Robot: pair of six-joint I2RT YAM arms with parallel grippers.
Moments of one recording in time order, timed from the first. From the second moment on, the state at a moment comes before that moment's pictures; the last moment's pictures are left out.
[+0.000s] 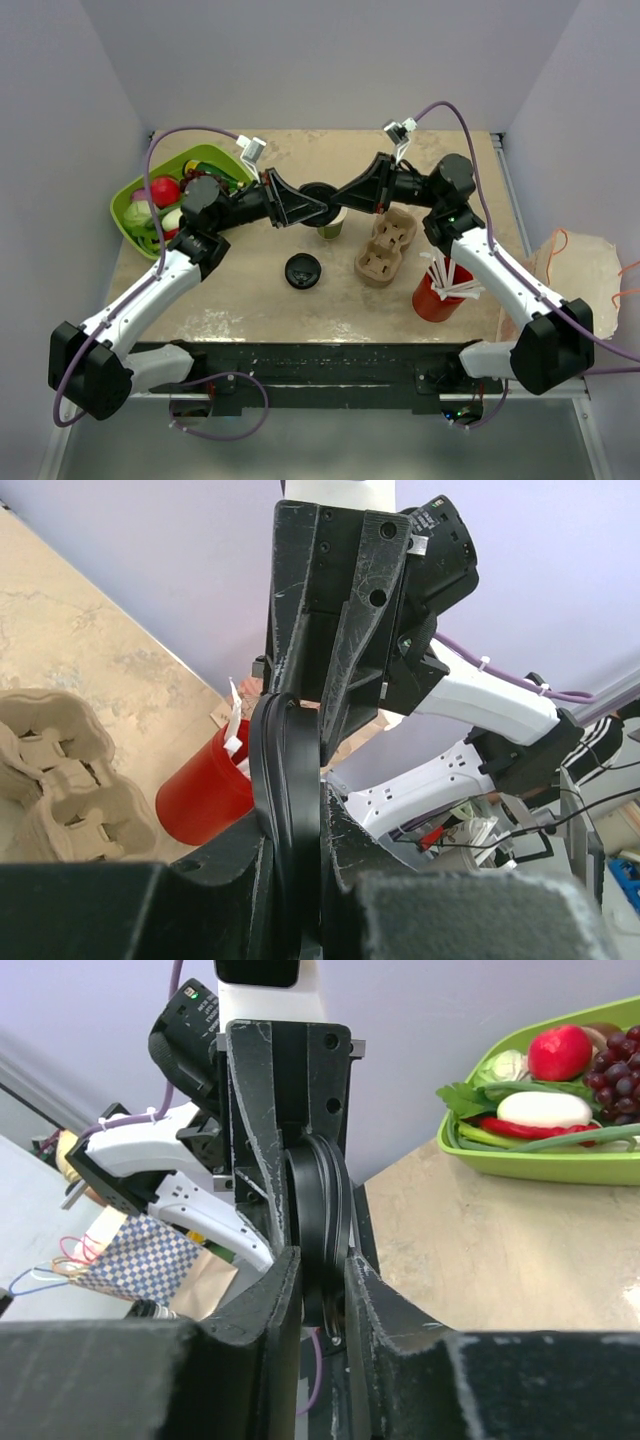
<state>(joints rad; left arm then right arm) -0.49 1.17 0.93 0.45 0.76 -0.92 0.41 1.31 1.06 0.51 -1.00 0.89</state>
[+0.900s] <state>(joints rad) -0.45 1.11 1.03 -0.17 0.11 -0.64 0.33 1.52 1.11 0.24 -0.88 0.76</state>
